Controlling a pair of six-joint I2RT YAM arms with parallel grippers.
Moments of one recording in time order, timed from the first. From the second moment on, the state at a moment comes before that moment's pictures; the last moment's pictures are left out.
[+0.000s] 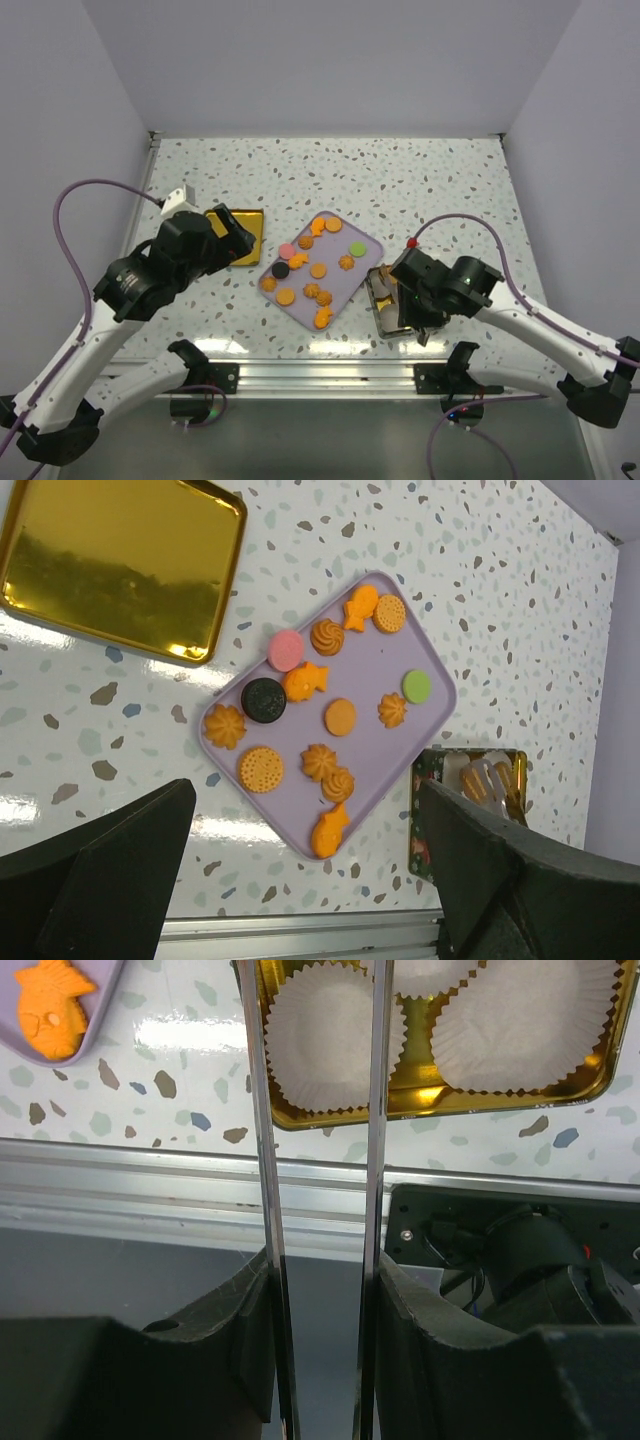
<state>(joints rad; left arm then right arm) -0.65 0.85 1.16 -0.99 -0.37 -0.94 0.94 0.97 1.01 -1.33 0.16 0.93</state>
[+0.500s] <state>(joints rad) -0.65 0.76 1.14 -1.04 -0.38 -0.97 0.93 1.05 1.01 -1.26 0.16 0.89</state>
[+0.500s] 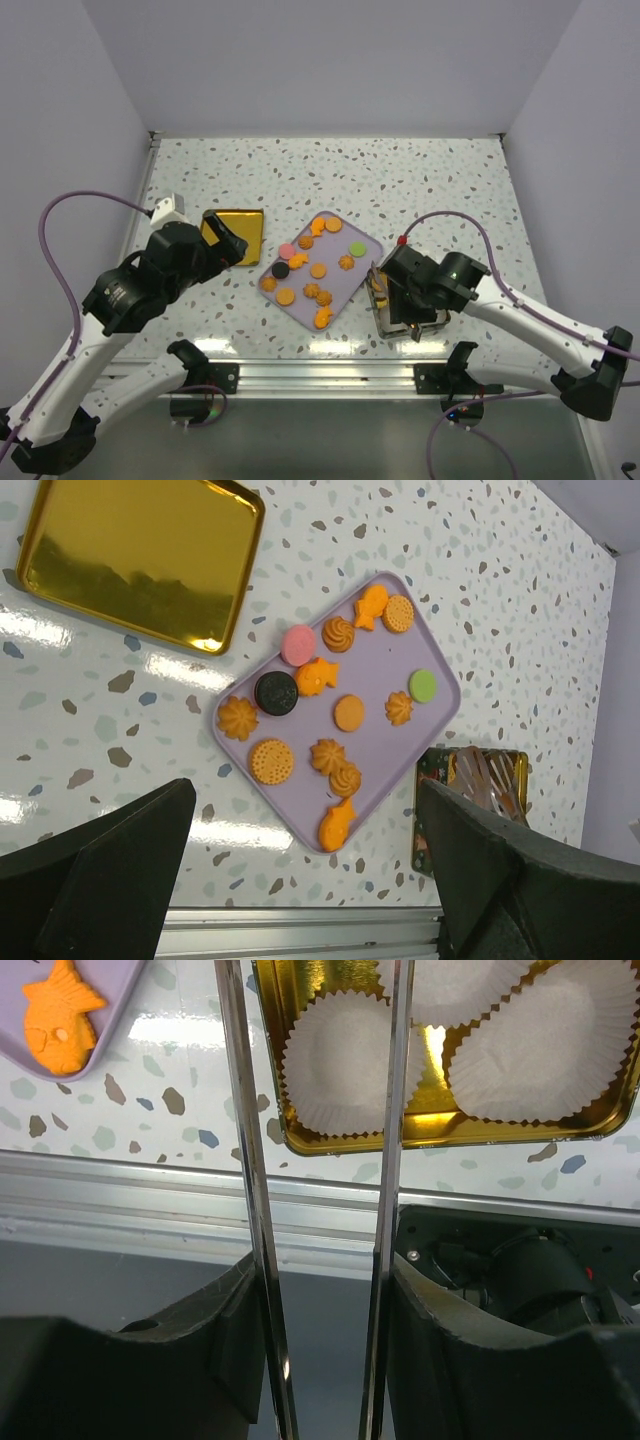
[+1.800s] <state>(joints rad) -0.65 0.76 1.14 -1.04 -0.44 -0.93 0.94 1.42 1.34 -1.16 0.04 0.77</state>
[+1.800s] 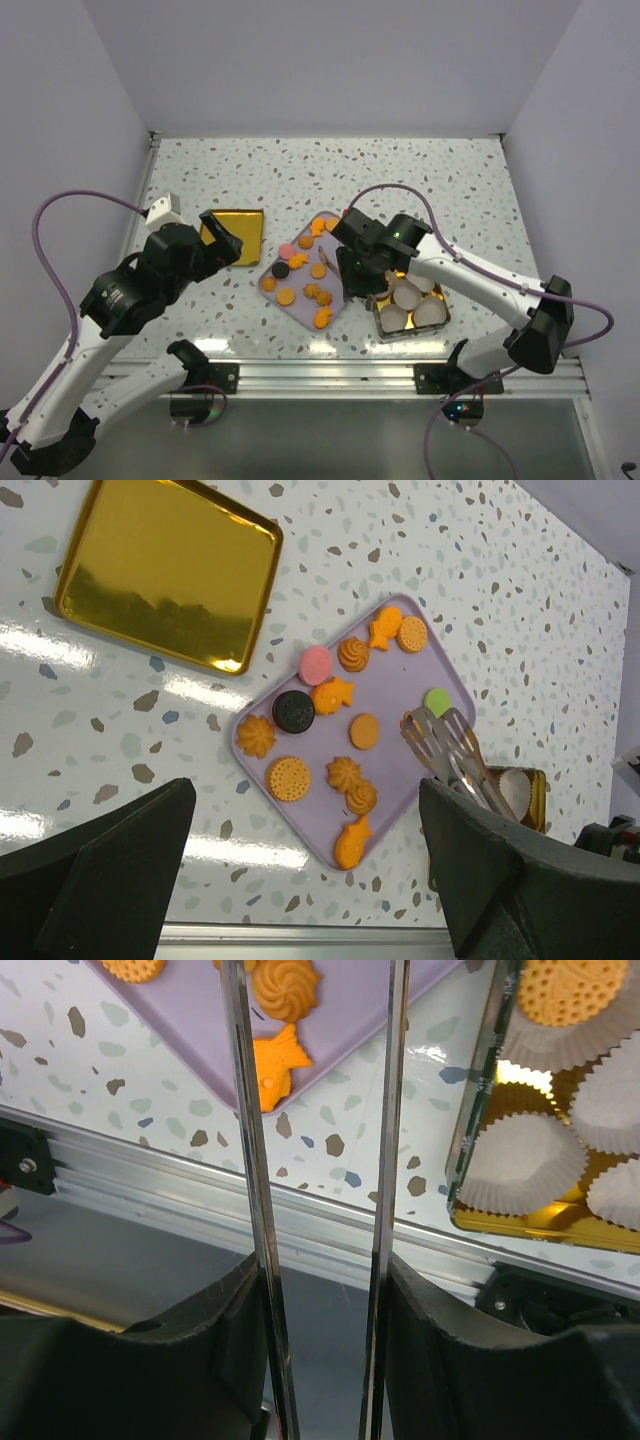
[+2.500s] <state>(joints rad) -0.65 0.73 1.14 -1.06 -0.47 -0.92 1.00 1.66 1.42 -1.14 0.01 0.75</state>
